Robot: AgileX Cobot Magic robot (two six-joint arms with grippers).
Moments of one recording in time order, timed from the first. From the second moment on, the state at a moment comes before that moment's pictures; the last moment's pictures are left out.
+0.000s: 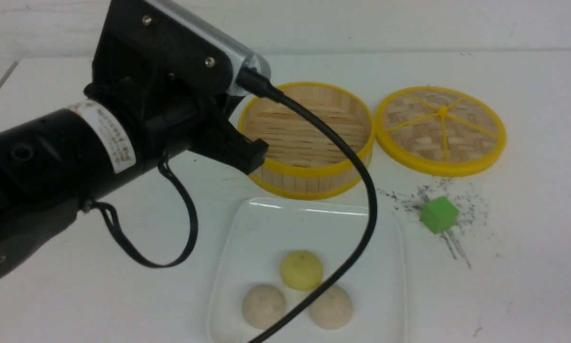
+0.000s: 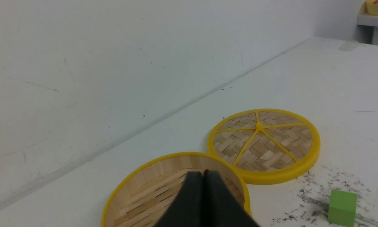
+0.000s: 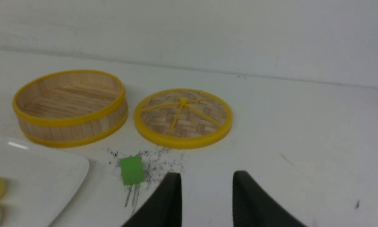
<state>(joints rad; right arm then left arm) 0.60 -0.01 -0.58 -0.45 0.96 0.35 -0.61 1.14 -0.81 0.45 -0.16 -0.22</state>
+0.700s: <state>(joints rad) 0.60 -0.02 -0.34 -0.33 0.59 0.29 -0.61 1.14 -0.81 0.44 -0.14 -0.23</state>
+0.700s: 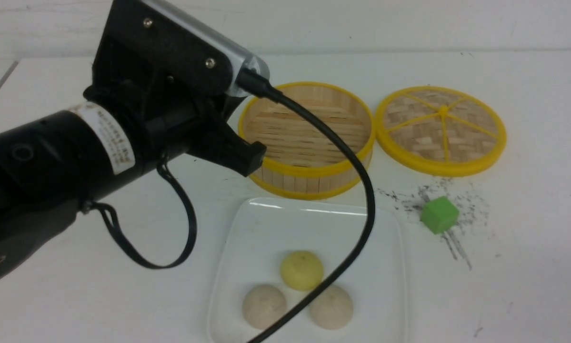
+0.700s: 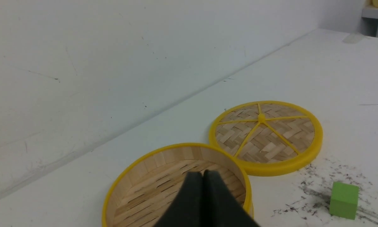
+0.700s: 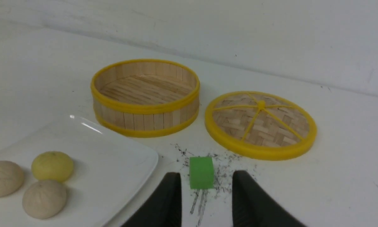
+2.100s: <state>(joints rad) 0.60 -0.02 -0.18 -0.78 0.35 1.11 -0.61 1.14 -0.81 0.44 -0.14 -0.23</state>
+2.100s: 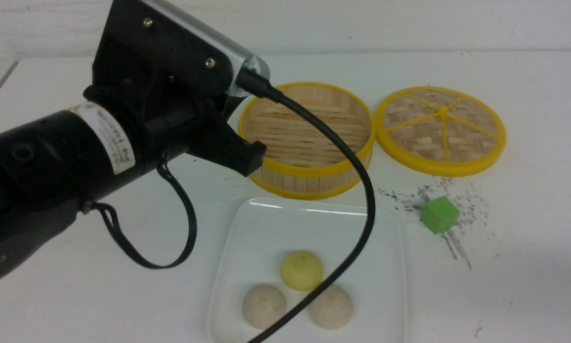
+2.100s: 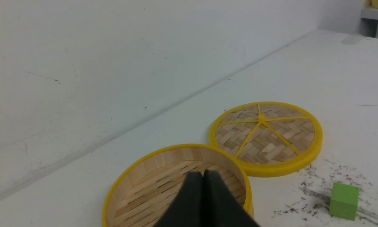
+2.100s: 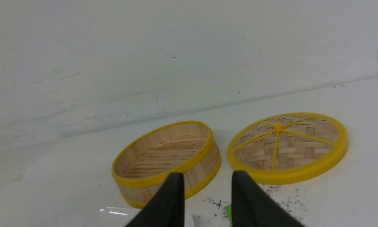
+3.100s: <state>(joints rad) 0.60 -0.02 -0.10 -0.58 0.39 1.12 -0.61 1.14 -0.81 0.45 -0.21 -0.23</state>
